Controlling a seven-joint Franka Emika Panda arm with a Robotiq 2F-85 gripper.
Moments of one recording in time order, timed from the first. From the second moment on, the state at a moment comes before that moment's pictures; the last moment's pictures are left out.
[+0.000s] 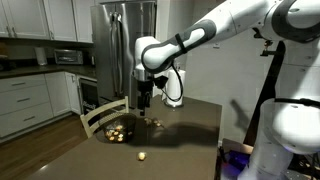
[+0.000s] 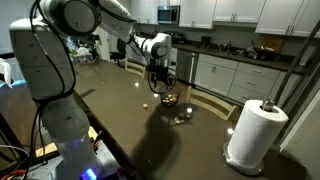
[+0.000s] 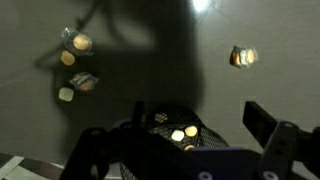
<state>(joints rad) 0.06 0.05 0.03 -2.09 -0.01 2.11 -0.17</state>
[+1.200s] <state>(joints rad) -0.04 0.56 0.02 -1.61 0.07 2.11 -0.17</state>
